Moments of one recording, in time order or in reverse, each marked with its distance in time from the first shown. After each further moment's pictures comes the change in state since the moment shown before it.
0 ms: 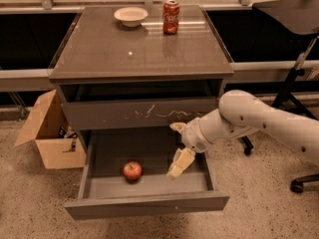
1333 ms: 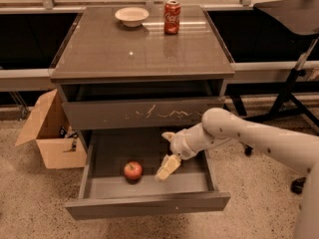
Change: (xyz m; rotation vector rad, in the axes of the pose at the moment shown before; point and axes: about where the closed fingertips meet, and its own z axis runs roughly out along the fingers) arm 0.038 -0.036 0.090 -0.008 -0.047 0.059
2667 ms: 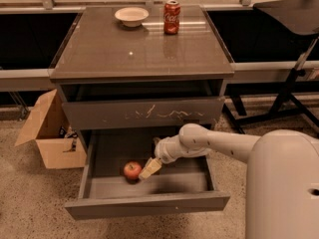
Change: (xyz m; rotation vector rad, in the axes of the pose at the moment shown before) arm 0.037 -0.068 0.116 0.122 0.002 0.070
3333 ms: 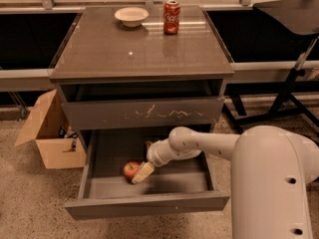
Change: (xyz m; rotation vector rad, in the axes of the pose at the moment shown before) arm 0.001 0.010 0.039 -0.028 0.024 -0.038
